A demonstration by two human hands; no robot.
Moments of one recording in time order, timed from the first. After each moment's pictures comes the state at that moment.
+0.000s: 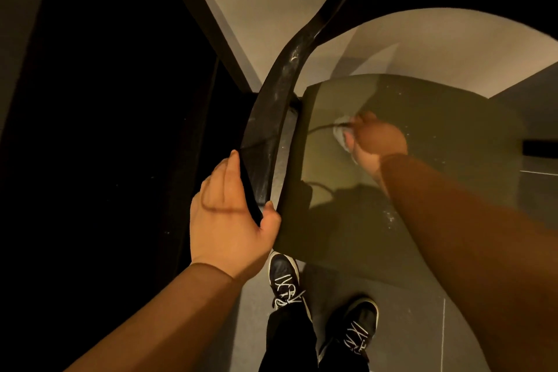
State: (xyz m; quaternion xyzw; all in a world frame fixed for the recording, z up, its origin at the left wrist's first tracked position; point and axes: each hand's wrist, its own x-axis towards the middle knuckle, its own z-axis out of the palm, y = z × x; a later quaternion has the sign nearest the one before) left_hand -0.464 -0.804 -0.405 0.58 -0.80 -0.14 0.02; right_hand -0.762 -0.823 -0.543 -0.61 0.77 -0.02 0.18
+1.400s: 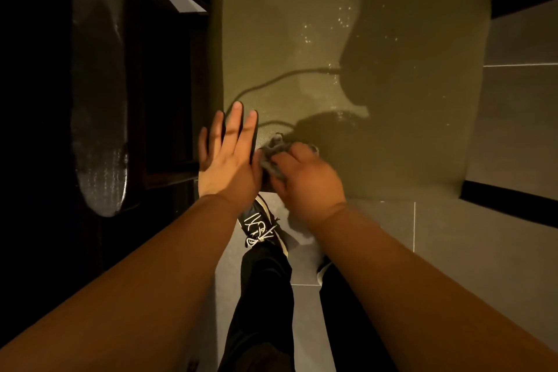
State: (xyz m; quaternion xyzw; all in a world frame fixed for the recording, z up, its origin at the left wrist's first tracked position) left_hand -0.505 -0.719 -0.583 0.45 -0.88 -0.13 -0.08; right_hand -0.639 -0.618 -0.568 -0.55 0.76 -0.23 0.24
